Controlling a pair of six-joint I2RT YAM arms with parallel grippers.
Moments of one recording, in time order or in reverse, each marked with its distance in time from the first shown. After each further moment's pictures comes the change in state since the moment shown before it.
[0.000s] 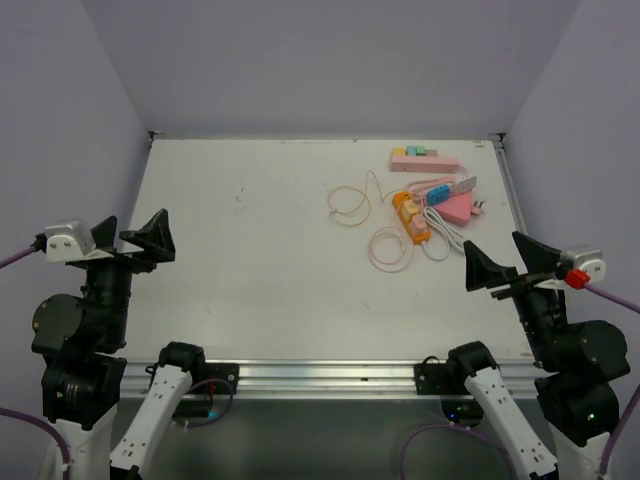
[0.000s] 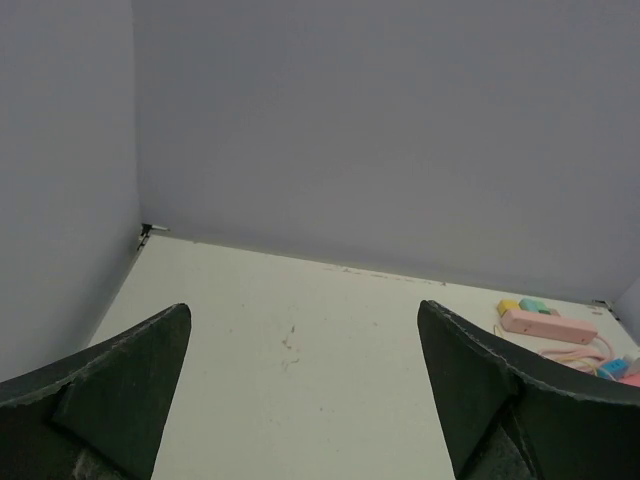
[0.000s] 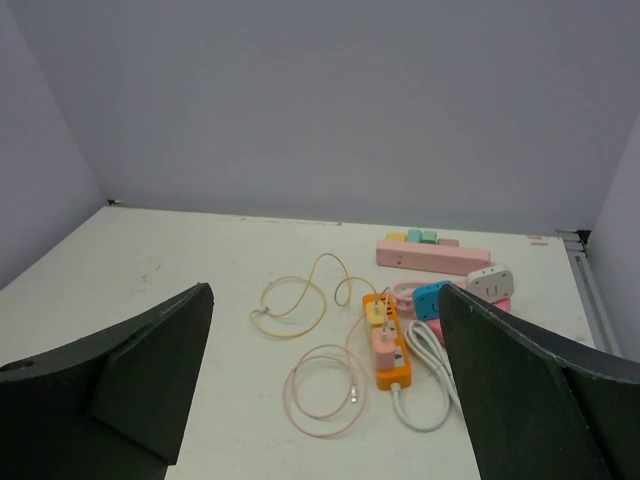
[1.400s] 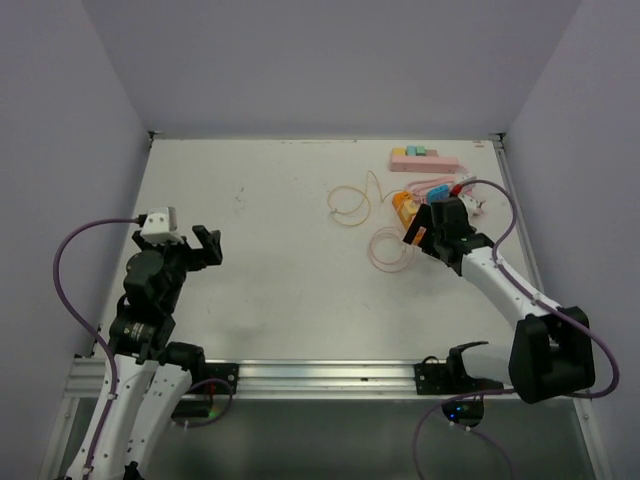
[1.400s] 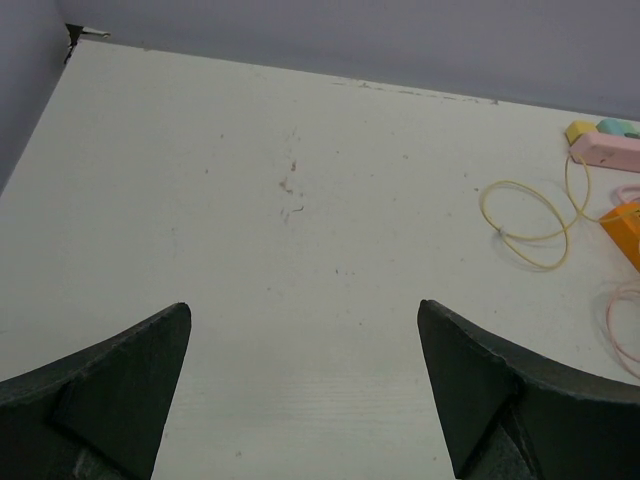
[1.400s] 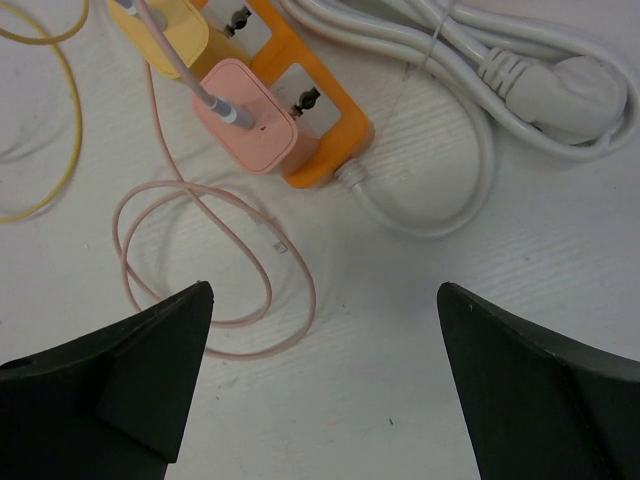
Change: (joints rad) left arm 0.000 0.051 -0.499 0.165 0.089 -0.023; right arm -0.080 0.970 -0.246 0.160 0.169 0.517
